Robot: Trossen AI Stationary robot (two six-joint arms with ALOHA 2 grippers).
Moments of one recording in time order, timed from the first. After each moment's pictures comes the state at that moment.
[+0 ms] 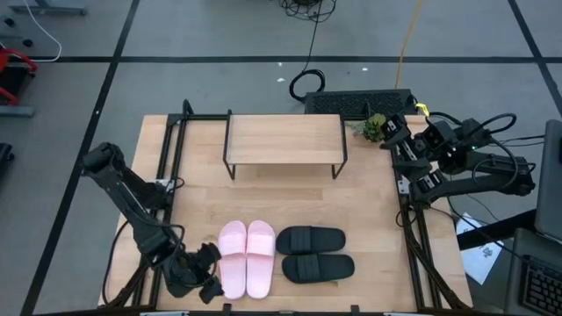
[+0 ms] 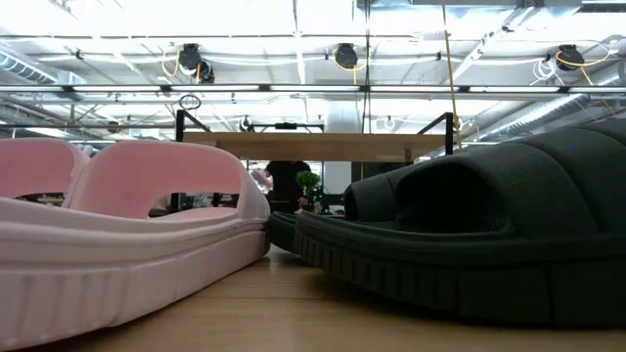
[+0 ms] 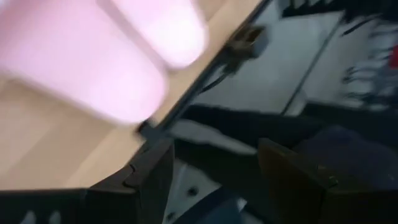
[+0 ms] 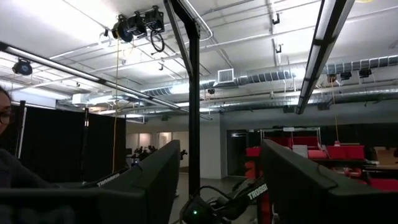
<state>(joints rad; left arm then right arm) -0.88 1.47 1.08 -0.43 -0.16 -1.71 -0.08 0.72 0.87 0.44 -0.42 0.28</state>
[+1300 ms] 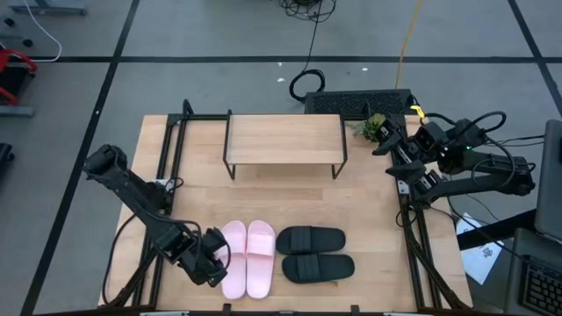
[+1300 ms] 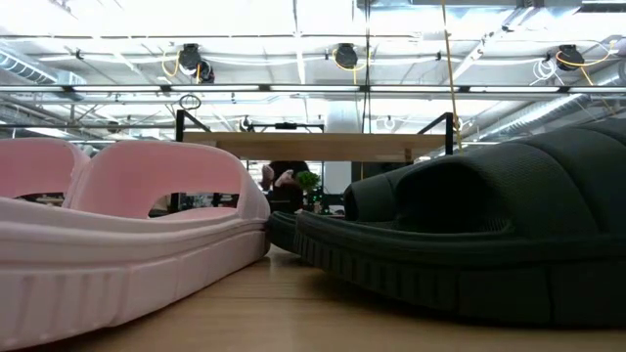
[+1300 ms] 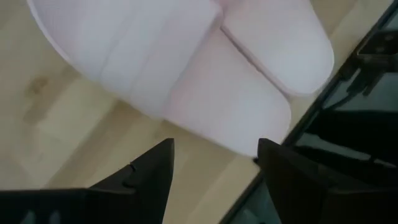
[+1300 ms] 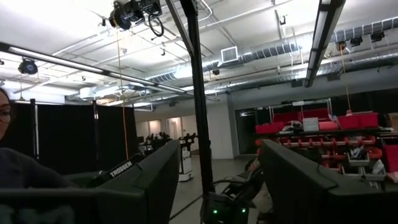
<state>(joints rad) -0.78 1.49 1.08 -0.78 -0.07 -1.52 -0.08 0.72 0.87 0.36 -0.45 0.34</state>
